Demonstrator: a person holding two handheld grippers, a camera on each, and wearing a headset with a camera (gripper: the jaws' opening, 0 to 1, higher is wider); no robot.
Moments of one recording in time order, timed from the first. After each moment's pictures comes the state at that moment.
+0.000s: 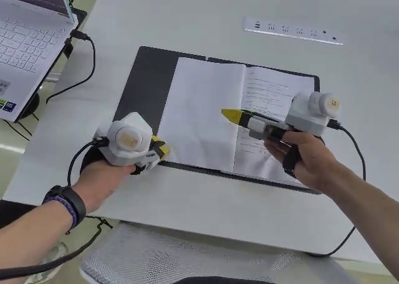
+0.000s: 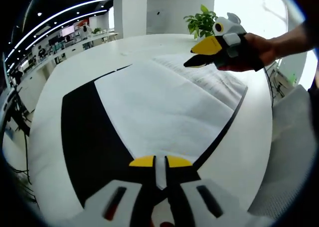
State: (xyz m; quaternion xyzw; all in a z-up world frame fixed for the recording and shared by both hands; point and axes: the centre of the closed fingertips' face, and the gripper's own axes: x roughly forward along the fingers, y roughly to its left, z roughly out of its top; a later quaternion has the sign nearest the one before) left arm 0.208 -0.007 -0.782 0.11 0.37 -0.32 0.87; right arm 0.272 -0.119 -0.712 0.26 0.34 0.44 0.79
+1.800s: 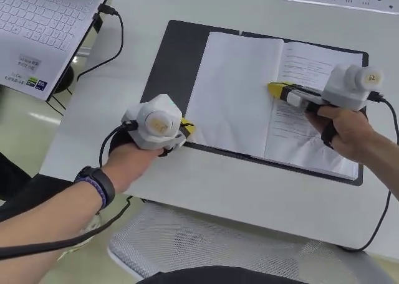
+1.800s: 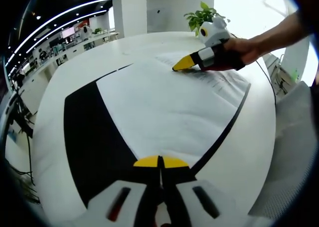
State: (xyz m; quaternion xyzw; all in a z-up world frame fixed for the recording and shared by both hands) left arm 0.214 -0.001 -0.787 0.12 0.37 -0.31 0.87; right arm 0.327 -0.134 -0.761 0.16 0.32 0.45 0.82
